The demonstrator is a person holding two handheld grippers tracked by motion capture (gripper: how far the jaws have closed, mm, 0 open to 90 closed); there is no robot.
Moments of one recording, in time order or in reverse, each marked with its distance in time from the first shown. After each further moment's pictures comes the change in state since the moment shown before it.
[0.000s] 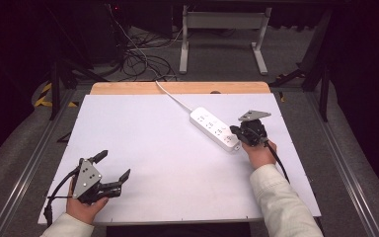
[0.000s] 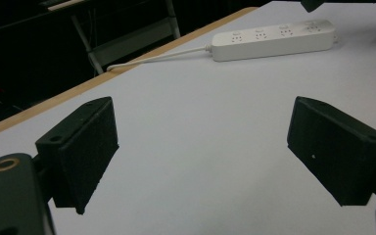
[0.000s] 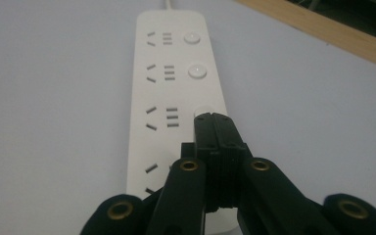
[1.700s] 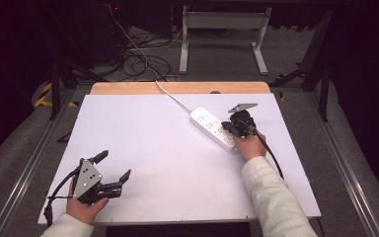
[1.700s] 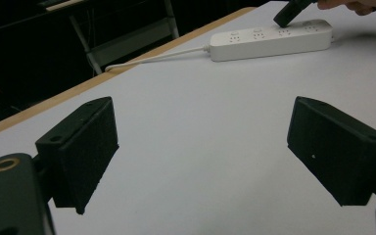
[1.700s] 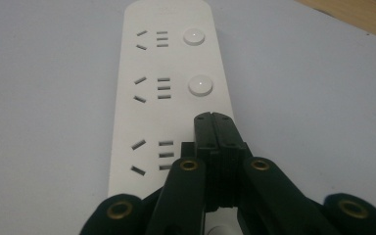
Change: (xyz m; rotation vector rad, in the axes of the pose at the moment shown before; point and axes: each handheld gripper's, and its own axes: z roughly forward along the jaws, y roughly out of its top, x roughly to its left) left arm -0.001 0.000 -0.001 -0.002 -0.006 0.003; right arm -0.006 0.018 0.043 0.083 0.043 0.028
